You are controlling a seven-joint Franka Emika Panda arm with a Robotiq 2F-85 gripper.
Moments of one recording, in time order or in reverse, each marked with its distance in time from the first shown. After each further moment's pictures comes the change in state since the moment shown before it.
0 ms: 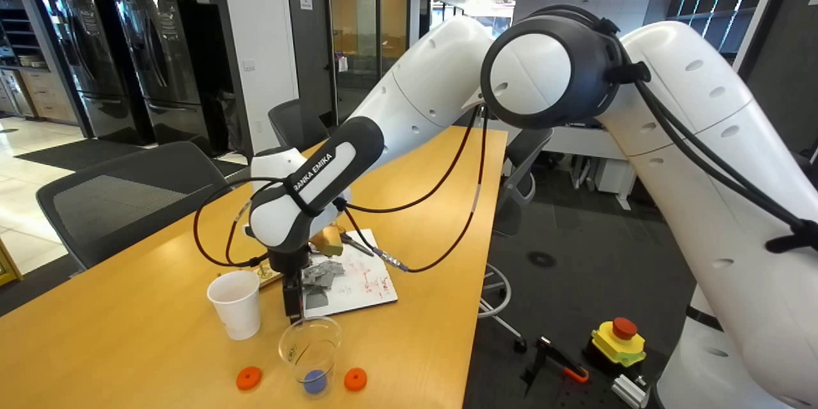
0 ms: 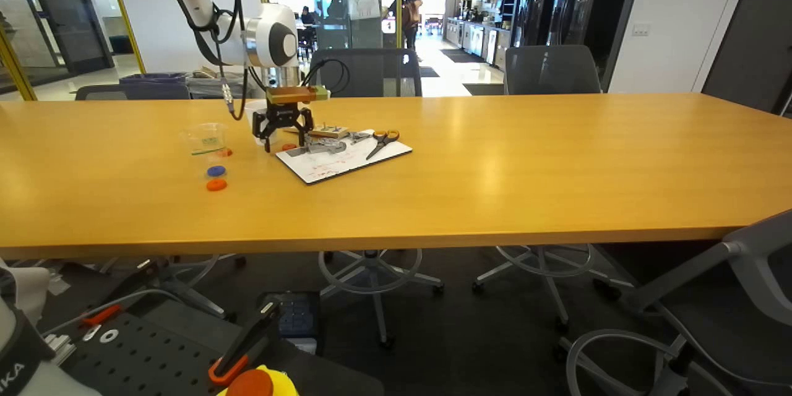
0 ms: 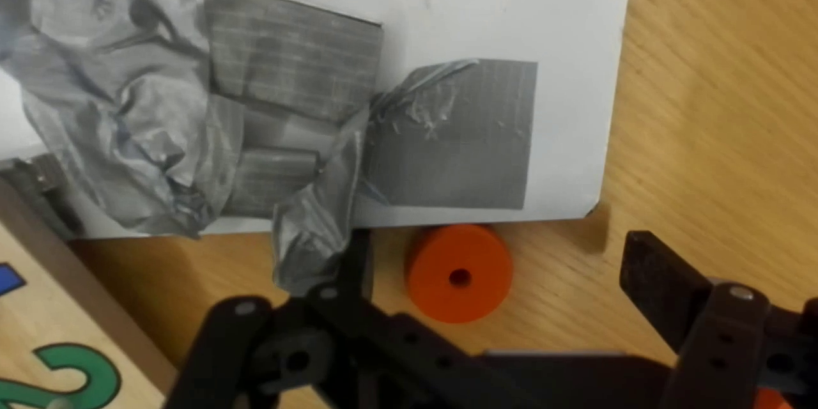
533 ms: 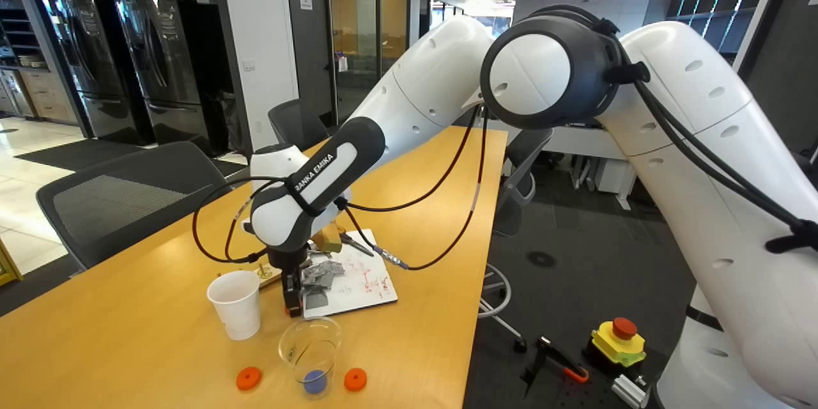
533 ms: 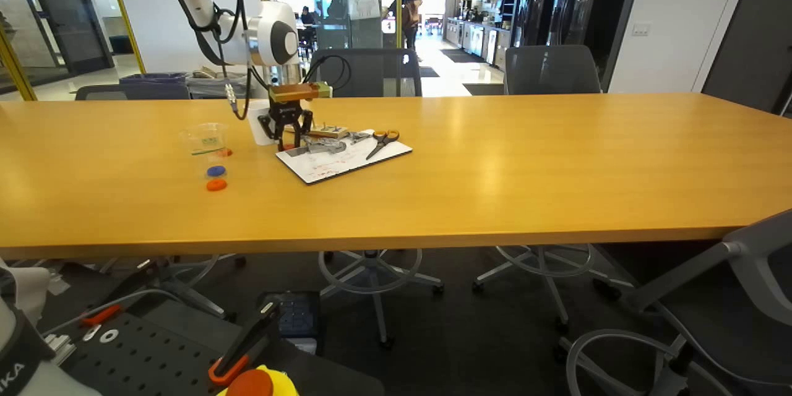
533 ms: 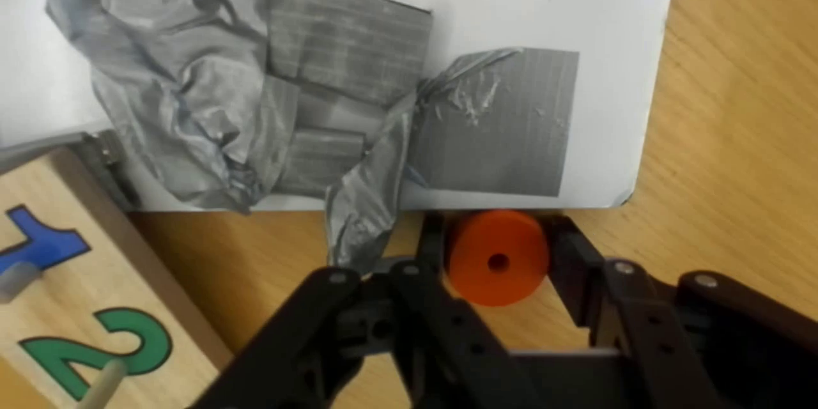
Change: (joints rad) arm -0.001 0.000 -0.003 0.008 -0.030 0.024 0.000
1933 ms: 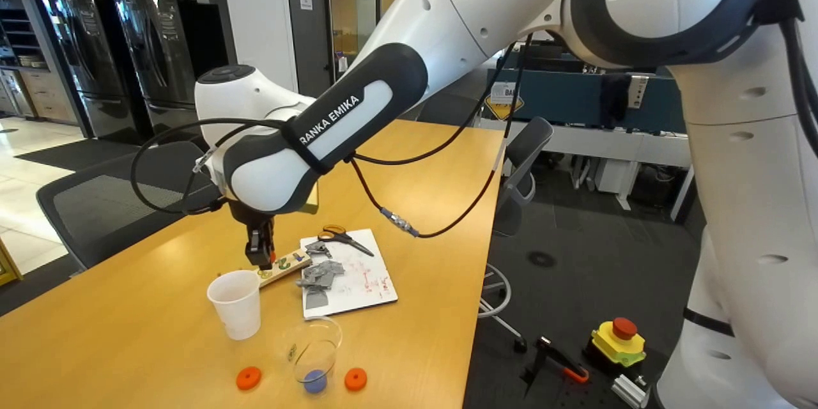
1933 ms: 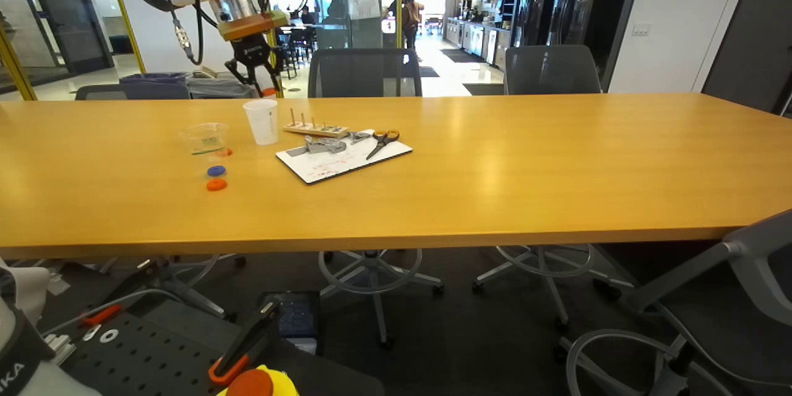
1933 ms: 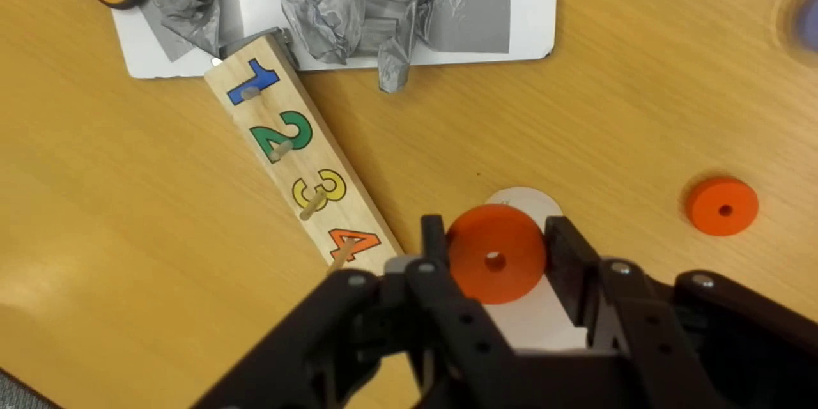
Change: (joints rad) arm 0.125 -0.303 -0.015 -0.130 -0.227 -0.015 0.356
